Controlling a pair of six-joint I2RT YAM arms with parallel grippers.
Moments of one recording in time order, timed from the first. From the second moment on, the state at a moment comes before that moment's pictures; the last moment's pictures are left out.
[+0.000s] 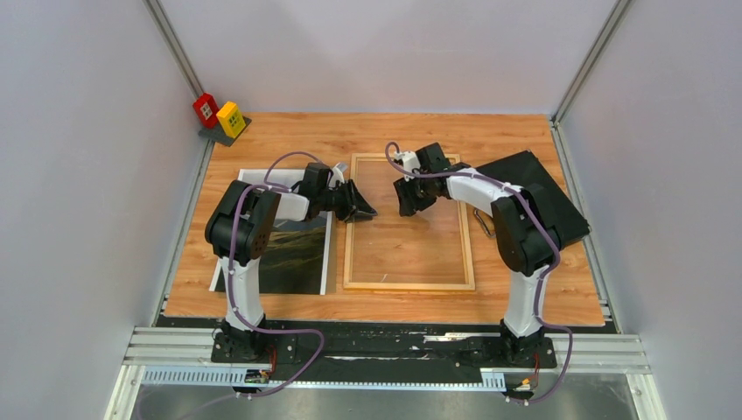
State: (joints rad) left arm -0.37 2.01 1.01 0.28 0.71 -0.84; right arm 0.44 1.96 1.34 -0.40 -0.32 -0.10
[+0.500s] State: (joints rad) left arm -0.37 2.00 1.03 0.25 0.71 -0.81; right arm 0.44 1.98 1.31 -0.34 -0.31 -0.10
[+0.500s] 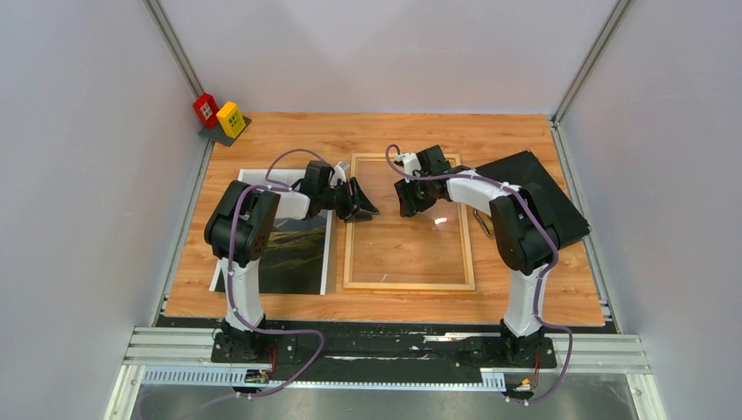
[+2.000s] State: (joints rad) left arm -0.30 1.68 1.11 -0.28 0.38 -0.37; right arm 0.42 1.97 1.29 -0.30 -0.32 -0.11
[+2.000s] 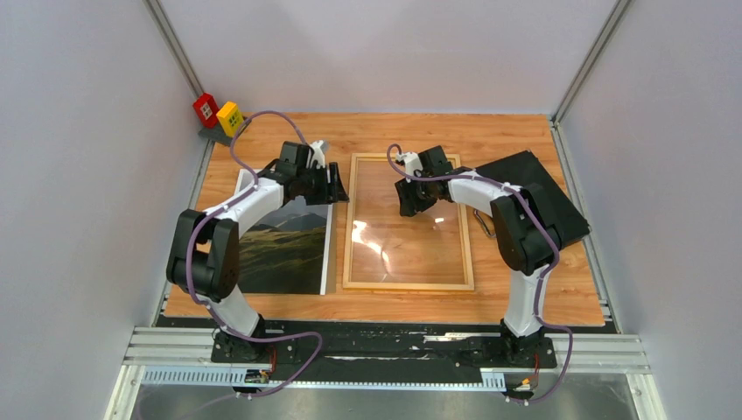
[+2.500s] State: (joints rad) left arm -0.28 1.52 1.11 -0.31 0.35 -0.25; right arm 0.41 1.90 1.31 -0.38 -0.28 -0.11
